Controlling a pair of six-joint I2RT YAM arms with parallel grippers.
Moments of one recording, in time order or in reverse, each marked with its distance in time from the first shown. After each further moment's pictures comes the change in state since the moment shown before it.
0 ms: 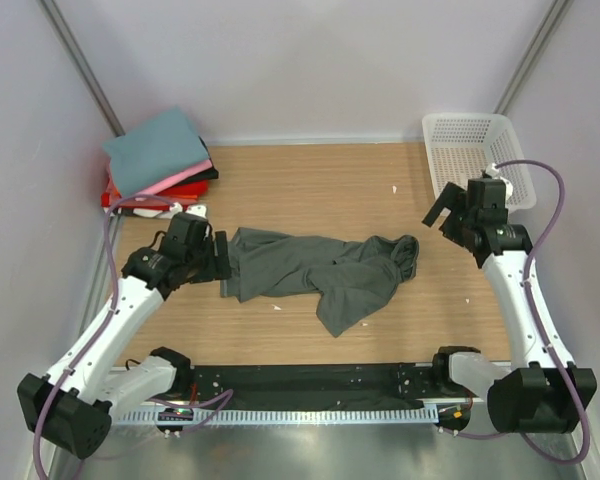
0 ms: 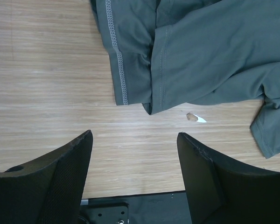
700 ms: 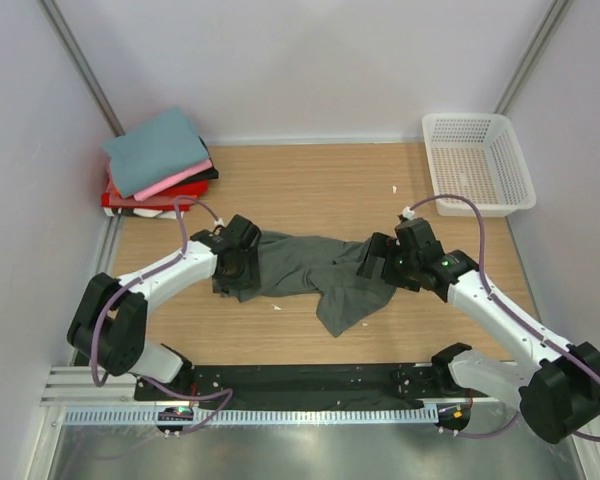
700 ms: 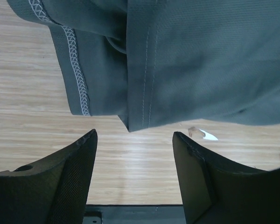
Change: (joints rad) left arm -0.136 0.467 -0.021 0.123 0.005 -0.180; right arm 0.459 -0.057 -0.306 0.121 -0.174 0.185
